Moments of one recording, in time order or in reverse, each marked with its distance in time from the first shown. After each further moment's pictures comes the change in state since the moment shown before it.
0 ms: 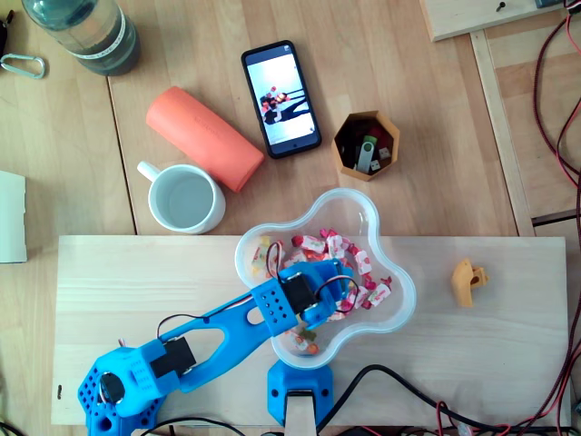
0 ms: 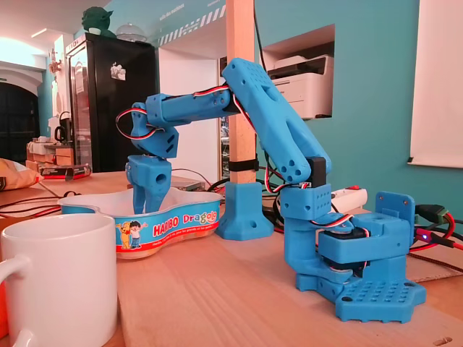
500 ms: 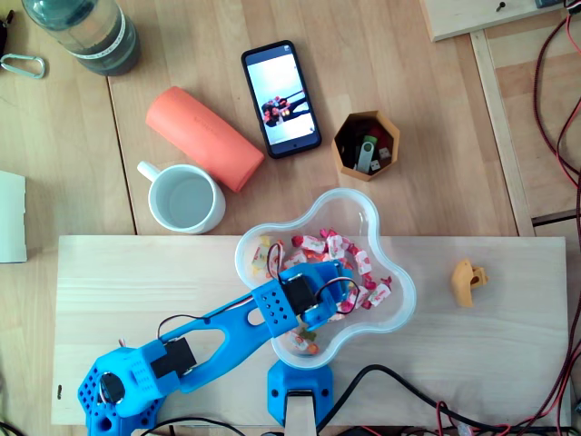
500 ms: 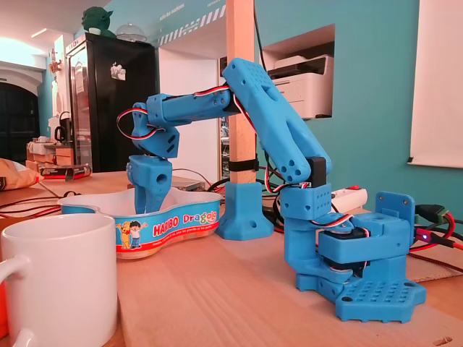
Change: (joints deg) arm 0.3 0.0 0.0 0.0 0.1
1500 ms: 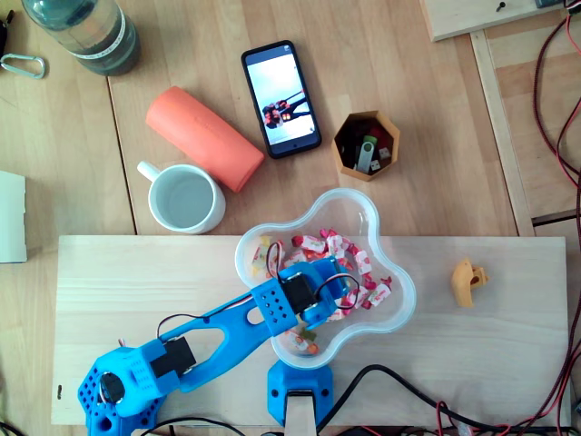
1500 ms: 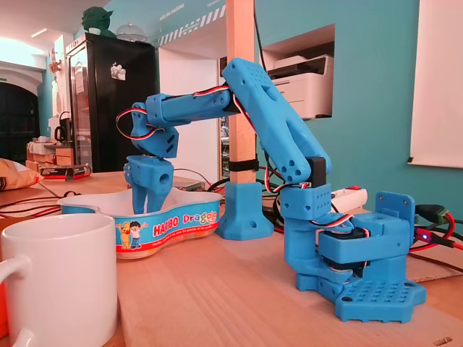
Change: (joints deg) arm -0.4 0.0 -0.1 0.0 -9.5
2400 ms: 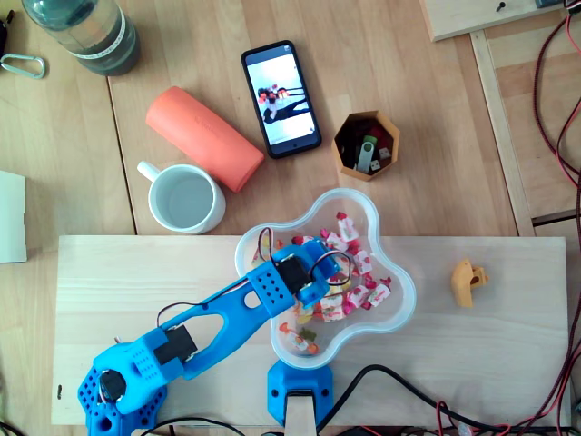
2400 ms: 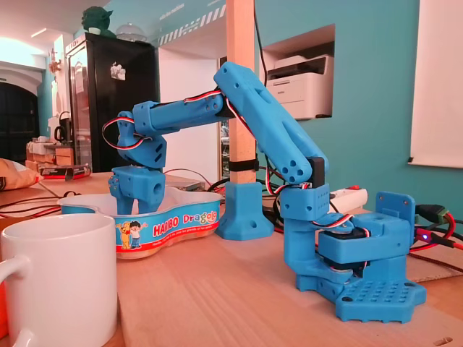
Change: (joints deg) arm -4.2 -3.8 -0.7 0.3 -8.2
